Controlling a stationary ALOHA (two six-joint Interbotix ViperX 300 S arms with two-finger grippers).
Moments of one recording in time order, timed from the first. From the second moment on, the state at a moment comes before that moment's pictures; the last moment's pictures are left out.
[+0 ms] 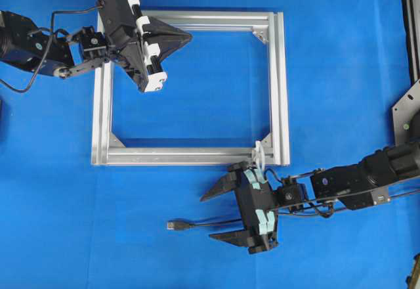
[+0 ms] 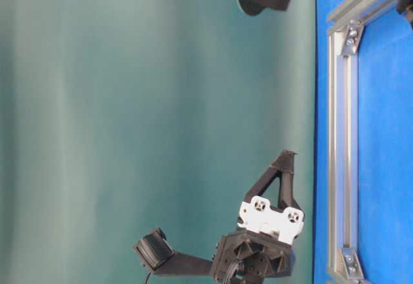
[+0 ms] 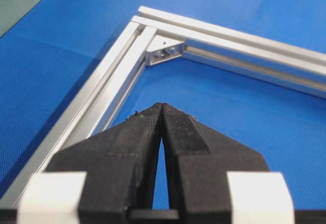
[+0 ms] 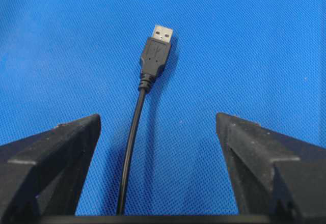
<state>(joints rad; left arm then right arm) 0.28 0.14 0.85 -0.09 -0.76 0.01 0.39 0.35 0.73 0.22 -0.66 0.10</state>
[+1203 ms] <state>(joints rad) 0.28 0.13 0.86 -0.09 -0.76 0.00 0.39 0.21 0.73 0.21 -0.57 0.08</state>
